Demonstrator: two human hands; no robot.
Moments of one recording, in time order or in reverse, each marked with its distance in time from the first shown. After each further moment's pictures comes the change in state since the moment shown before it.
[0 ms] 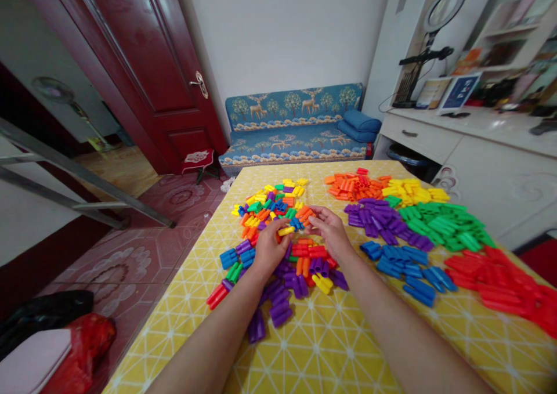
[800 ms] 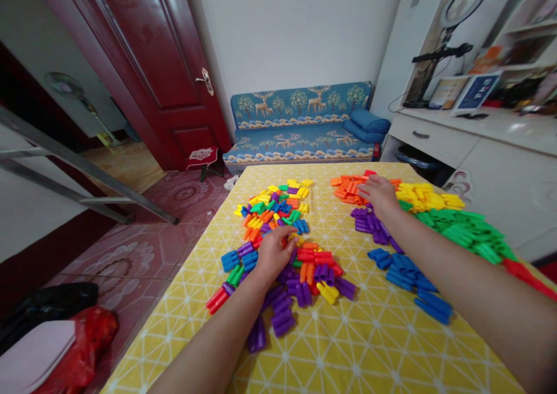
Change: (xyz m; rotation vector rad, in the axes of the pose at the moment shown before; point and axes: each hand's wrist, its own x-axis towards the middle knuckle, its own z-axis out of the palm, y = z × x) left_hand 0.000 0.004 -0.003 0.092 -0.092 -0.049; right_hand 0.096 -0.068 -0.089 -0.269 0.571 -0.066
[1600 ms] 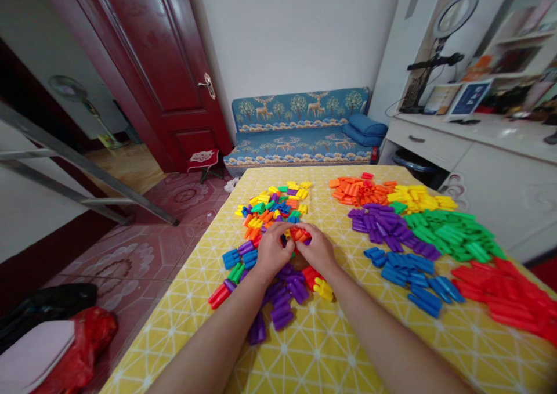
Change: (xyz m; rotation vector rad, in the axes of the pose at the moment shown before) left_hand -0.001 0.003 -0.003 -0.007 0.081 0.120; right_hand -0.165 0.061 0.052 -0.543 -0.515 -0.396
